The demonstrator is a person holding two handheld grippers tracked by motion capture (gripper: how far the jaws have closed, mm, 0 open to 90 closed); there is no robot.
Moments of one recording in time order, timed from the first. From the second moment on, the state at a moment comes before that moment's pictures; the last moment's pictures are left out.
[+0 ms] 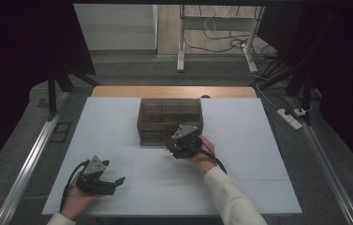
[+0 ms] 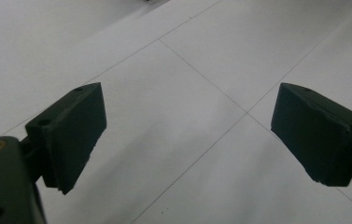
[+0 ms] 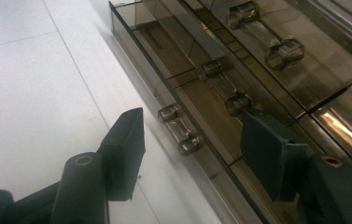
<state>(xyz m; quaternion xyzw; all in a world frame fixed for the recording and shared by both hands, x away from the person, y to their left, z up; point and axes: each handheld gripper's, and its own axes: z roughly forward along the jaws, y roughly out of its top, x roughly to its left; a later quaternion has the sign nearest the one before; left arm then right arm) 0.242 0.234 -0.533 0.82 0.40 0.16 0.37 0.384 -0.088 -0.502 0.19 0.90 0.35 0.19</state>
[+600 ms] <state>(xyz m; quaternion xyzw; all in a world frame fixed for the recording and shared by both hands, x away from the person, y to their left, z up) 0.242 0.234 -0.533 0.82 0.40 0.16 0.37 0.391 -0.087 -0.508 0.20 0.90 0.35 0.19</state>
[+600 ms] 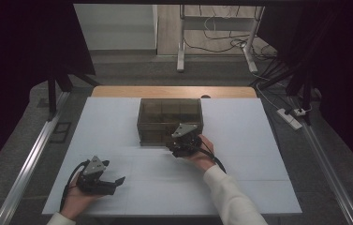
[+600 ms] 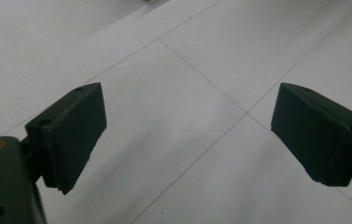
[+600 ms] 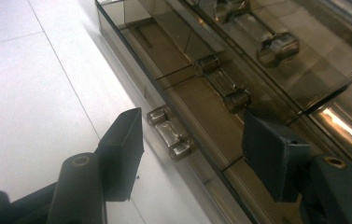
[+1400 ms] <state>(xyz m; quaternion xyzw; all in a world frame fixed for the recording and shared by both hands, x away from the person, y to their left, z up) 0.242 0.234 -0.533 0.82 0.40 0.16 0.37 0.395 -0.077 -0.520 0.18 0.91 0.34 0.16</state>
